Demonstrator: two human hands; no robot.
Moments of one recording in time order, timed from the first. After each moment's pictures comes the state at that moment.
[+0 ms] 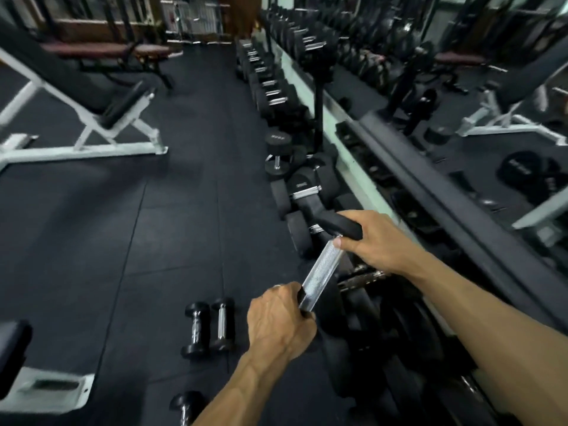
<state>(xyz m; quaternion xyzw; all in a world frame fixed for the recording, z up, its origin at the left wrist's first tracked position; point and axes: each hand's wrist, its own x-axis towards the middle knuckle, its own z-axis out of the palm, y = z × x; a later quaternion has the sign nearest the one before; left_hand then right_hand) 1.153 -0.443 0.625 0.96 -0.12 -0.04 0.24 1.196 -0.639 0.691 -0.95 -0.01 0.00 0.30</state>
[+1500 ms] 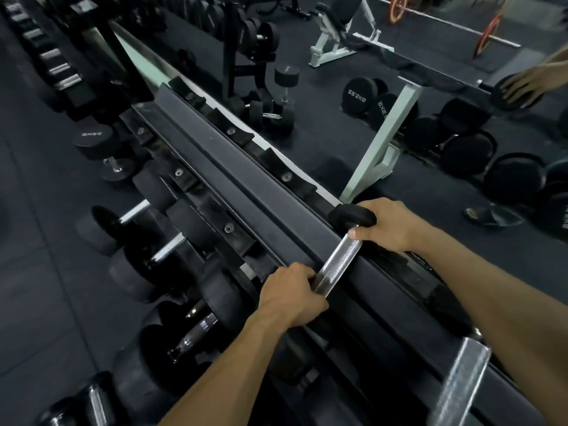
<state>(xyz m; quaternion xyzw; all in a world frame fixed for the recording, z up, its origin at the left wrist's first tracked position) 1.202 -0.829 0.622 0.85 -0.36 -0.31 0.22 1.133 -1.024 0.679 -0.90 0.32 0.10 0.28</state>
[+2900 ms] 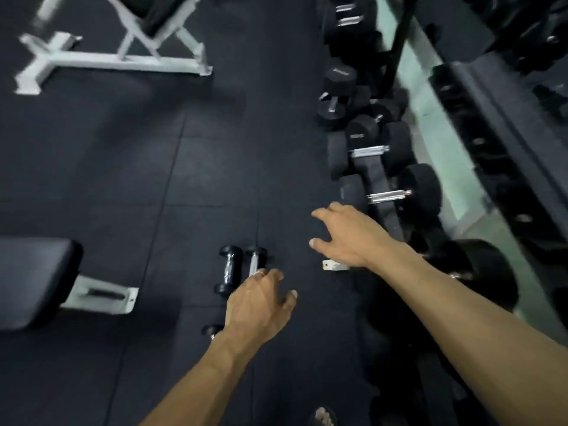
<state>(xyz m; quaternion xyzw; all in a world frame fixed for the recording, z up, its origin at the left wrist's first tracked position) 1.215 -0.331 0.546 0.95 0.00 -0.18 0.24 1.307 -0.500 0.605 -0.97 -0.12 0.21 0.06</state>
